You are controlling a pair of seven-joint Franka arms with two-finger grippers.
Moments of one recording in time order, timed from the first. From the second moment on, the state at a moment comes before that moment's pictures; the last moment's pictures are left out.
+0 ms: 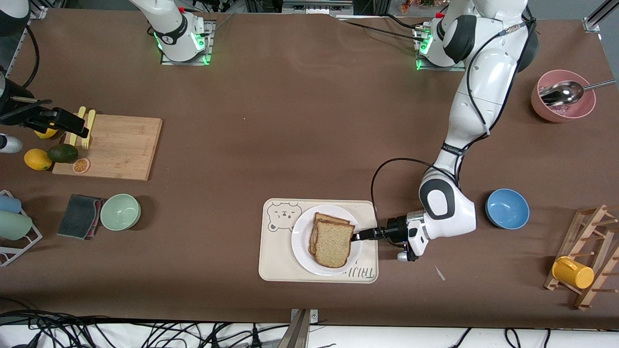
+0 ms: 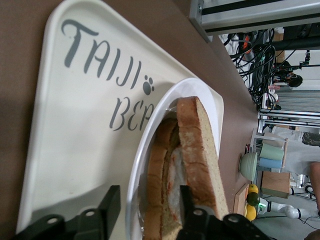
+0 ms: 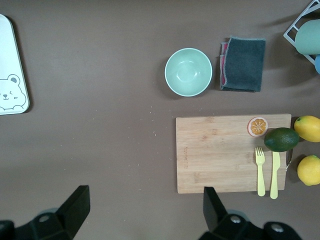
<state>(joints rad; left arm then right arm) -0.19 1.11 -0.09 -1.15 -1.27 2.22 0.46 0.04 0.12 -0.05 -1.48 0.01 1.56 0.11</state>
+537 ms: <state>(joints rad) -0.17 1.08 -0.08 -1.14 -1.17 2.19 0.46 0.04 0.12 -0.05 -1.48 0.01 1.56 0.11</state>
